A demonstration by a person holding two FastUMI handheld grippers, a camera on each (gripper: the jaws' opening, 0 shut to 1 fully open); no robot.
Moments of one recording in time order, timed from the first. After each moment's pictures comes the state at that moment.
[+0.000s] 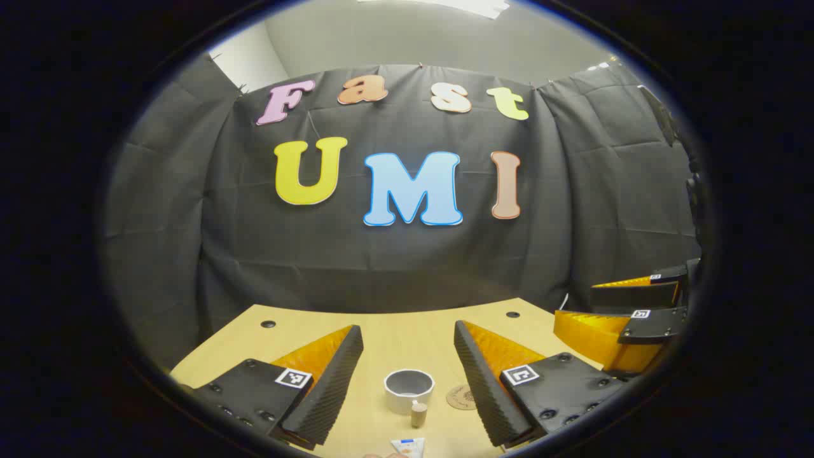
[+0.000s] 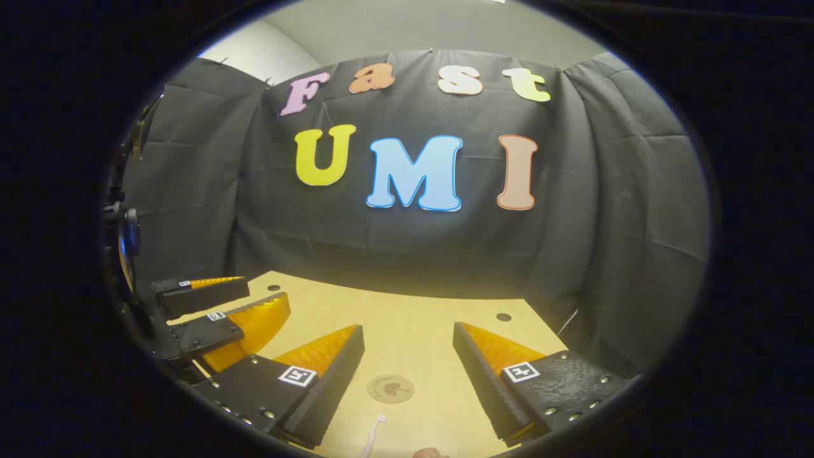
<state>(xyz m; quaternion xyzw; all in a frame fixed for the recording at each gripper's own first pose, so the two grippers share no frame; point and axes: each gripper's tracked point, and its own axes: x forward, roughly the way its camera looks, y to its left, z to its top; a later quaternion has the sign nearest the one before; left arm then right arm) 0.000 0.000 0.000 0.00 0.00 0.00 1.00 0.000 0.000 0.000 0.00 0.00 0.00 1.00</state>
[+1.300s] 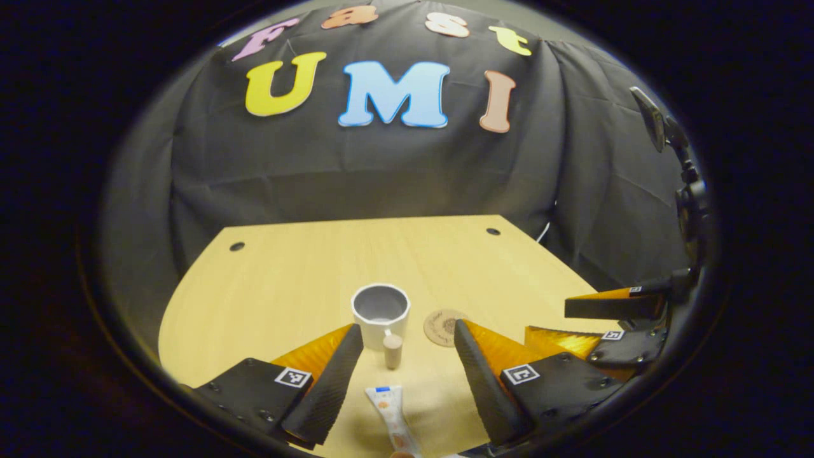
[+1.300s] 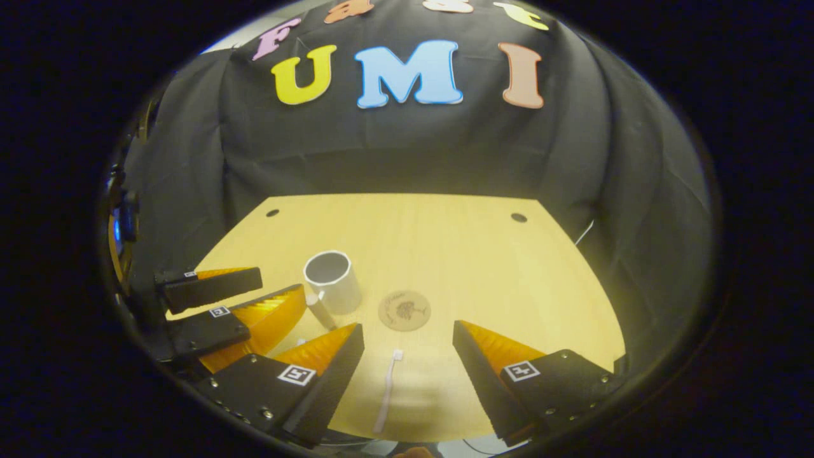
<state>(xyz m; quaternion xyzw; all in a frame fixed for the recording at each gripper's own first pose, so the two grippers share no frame) -0.004 -0.025 -0.131 -0.04 0.26 -0.04 0.96 -0.005 0.019 -0.127 0.06 0.26 0.03 0.96</state>
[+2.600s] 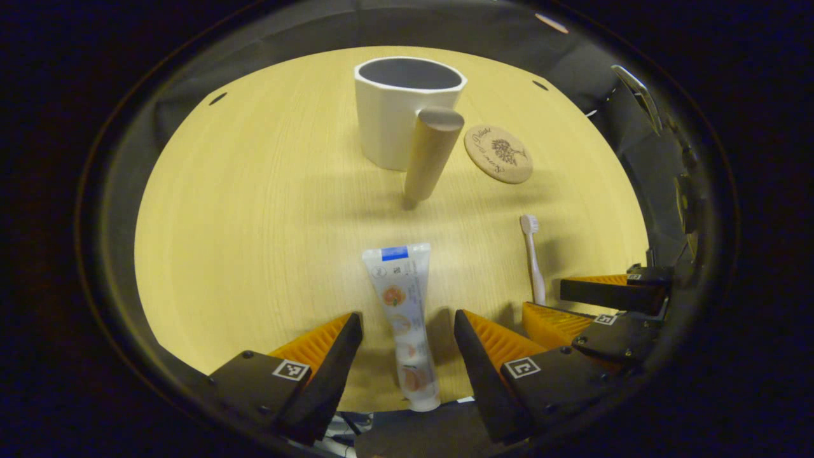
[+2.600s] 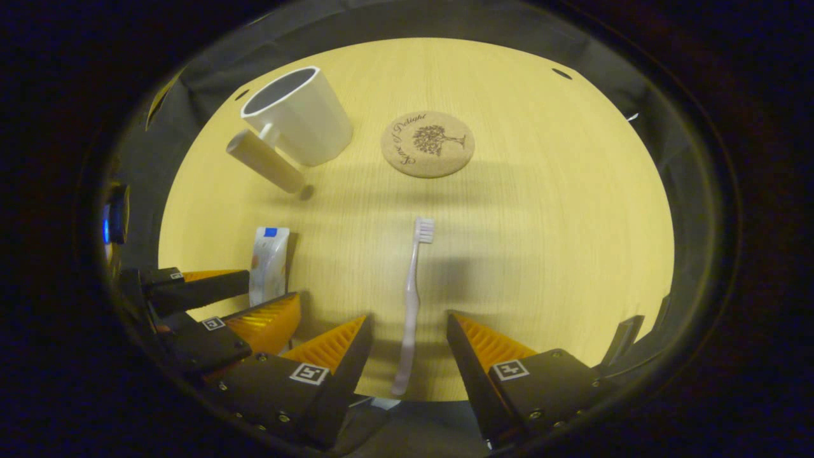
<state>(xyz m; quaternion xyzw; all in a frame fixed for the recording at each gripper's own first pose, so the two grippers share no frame) -0.081 -0.004 -0.297 -0.06 0.60 -0.01 0.80 -0.035 0.062 -0.281 0.06 0.57 0.05 0.82</state>
